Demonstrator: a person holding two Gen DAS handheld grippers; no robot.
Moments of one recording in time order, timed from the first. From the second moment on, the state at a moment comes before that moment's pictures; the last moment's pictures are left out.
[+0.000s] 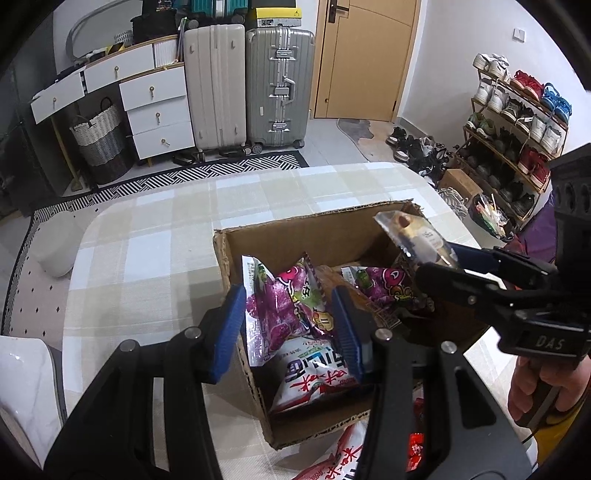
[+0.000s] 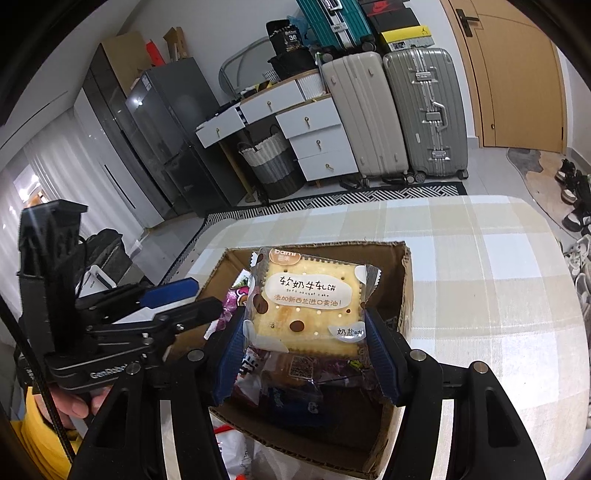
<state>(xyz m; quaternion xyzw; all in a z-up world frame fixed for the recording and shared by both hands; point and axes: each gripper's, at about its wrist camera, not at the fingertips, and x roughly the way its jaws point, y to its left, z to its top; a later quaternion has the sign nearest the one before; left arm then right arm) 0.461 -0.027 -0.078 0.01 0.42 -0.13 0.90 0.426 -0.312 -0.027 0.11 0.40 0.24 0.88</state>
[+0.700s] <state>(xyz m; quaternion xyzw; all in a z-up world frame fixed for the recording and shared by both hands) 0.423 -0.012 -0.052 0.01 0.41 -0.11 0.91 0.422 -0.300 -0.027 0.08 0.41 0.22 0.88</state>
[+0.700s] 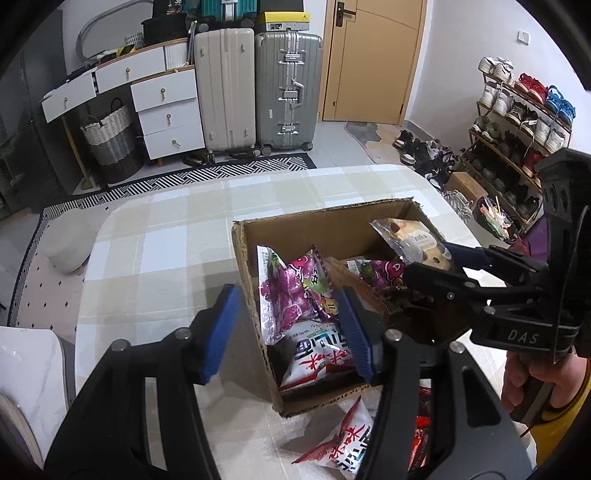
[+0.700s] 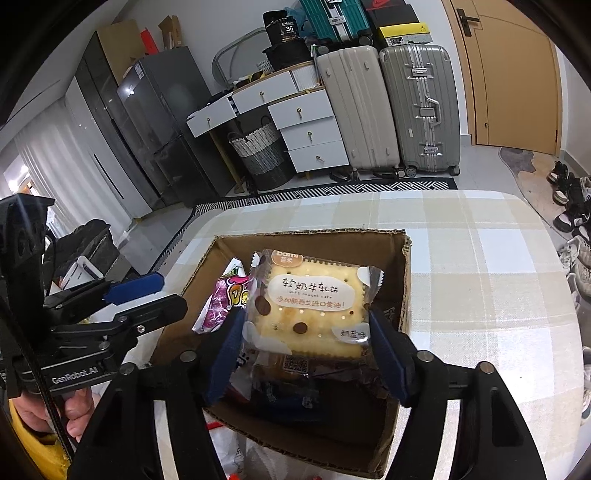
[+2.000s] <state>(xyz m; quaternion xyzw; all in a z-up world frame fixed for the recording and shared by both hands) 0.171 -0.017 0.073 0.00 0.31 -0.12 0.94 0.186 -0.330 0.114 0.07 0.23 0.21 0.95</state>
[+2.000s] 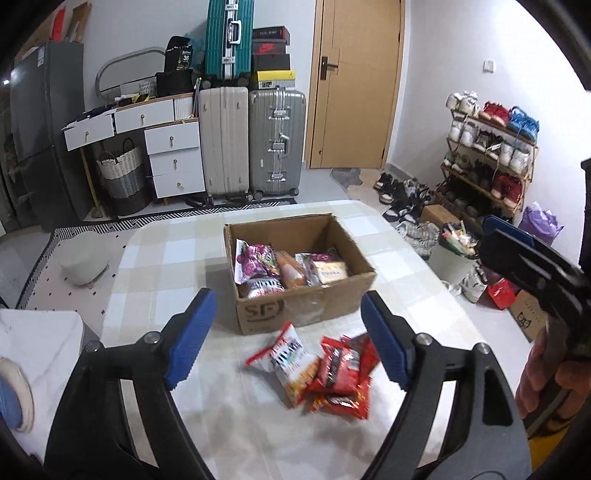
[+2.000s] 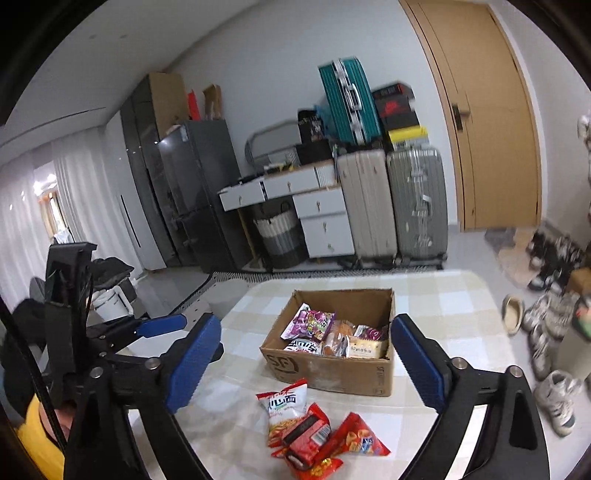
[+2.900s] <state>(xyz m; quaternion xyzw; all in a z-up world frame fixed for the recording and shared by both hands) 0.085 0.010 -0.047 -0.08 0.34 -0.11 0.93 0.056 -0.341 0.029 0.10 0.18 0.23 0.95</state>
